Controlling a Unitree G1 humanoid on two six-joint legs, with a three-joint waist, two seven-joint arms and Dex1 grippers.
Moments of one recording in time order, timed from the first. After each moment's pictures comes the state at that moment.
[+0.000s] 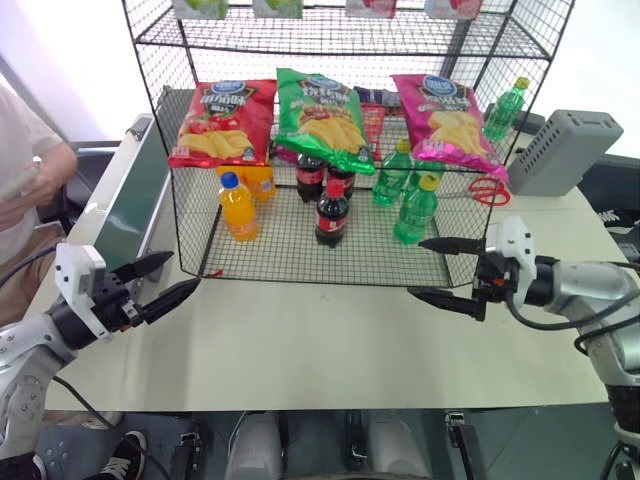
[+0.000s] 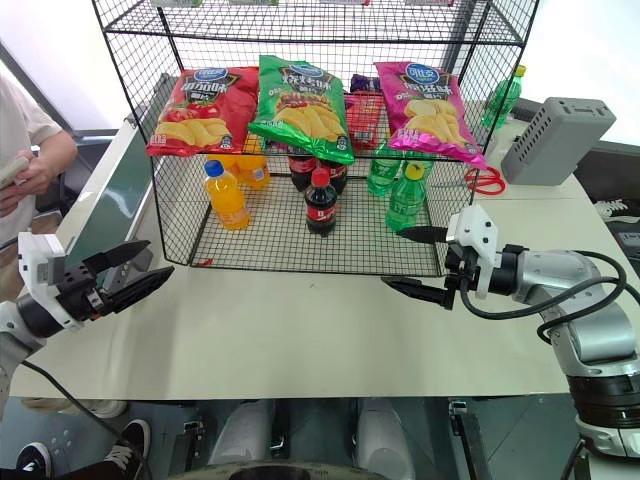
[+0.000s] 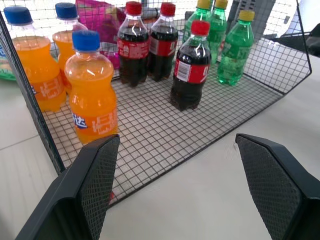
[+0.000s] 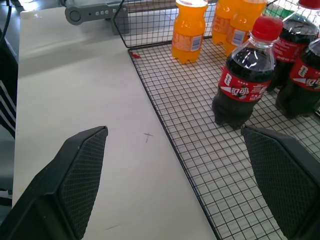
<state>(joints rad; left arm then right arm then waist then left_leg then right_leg) 0.14 0.71 0.49 -0.29 -0.69 0.41 -0.95 -0.18 -0.83 -0.13 -0.24 0.54 0.37 1.11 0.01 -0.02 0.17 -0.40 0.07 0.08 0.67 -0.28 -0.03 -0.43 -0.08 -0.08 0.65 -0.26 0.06</state>
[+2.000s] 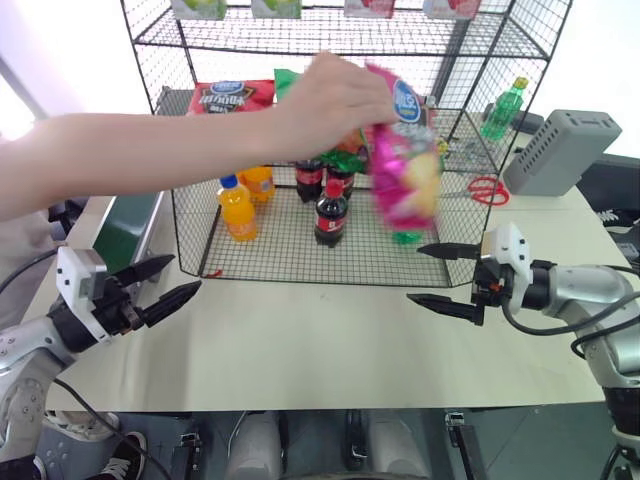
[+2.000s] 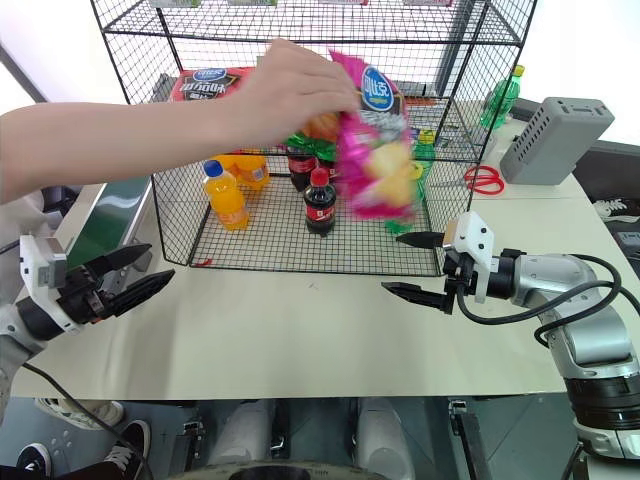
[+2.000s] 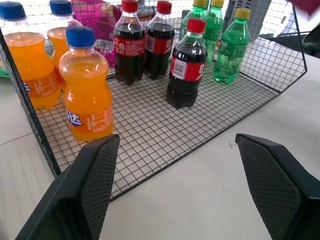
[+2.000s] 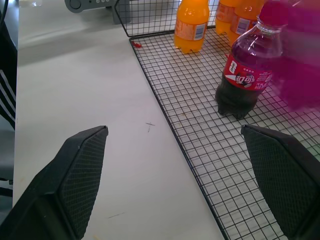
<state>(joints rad) 0.15 0.71 0.49 -0.29 -0.69 0.41 -0.95 -0.18 -0.83 -0.12 -0.22 0.49 0.34 1.14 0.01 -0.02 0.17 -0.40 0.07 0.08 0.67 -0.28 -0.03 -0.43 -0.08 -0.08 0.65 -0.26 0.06</state>
